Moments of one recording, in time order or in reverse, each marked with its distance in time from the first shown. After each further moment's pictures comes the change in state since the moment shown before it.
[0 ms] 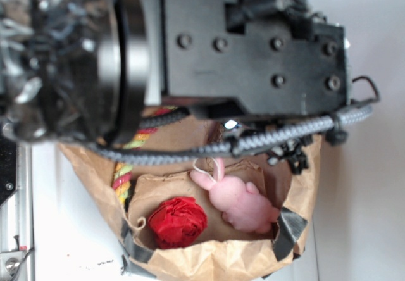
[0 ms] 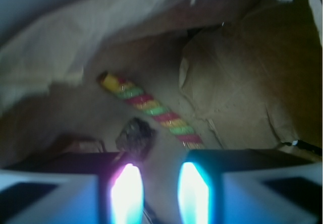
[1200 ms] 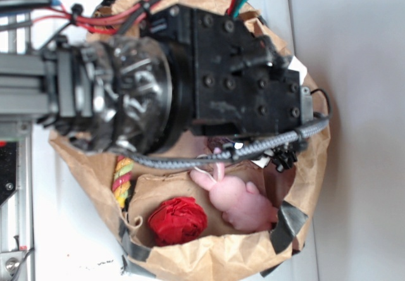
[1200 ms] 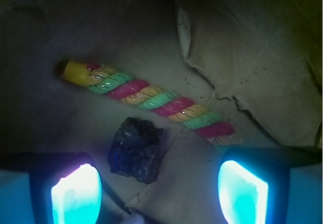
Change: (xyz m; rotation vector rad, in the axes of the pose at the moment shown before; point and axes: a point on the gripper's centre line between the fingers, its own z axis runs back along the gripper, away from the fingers) arm -0.024 -0.017 -0.052 -0.028 0.034 0.151
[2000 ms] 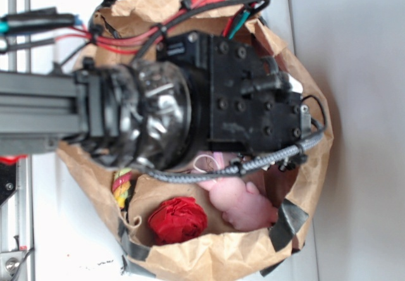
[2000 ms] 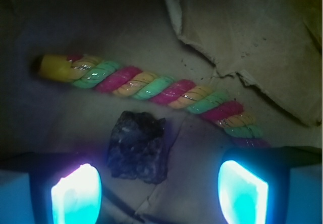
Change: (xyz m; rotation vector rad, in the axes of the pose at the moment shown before) arm -0.009 -0.004 -0.018 0.037 0.000 0.144
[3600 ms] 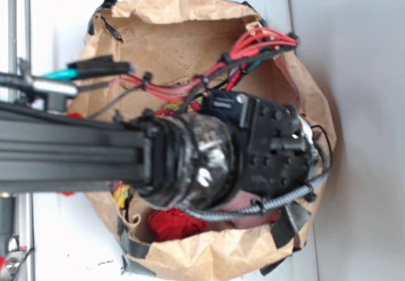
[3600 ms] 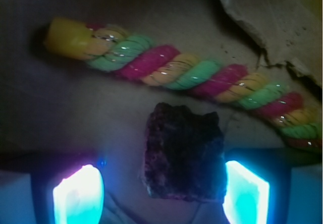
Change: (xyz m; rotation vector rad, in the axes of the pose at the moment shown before) arm -0.006 -0.016 -0.026 0.025 -0.068 0.009
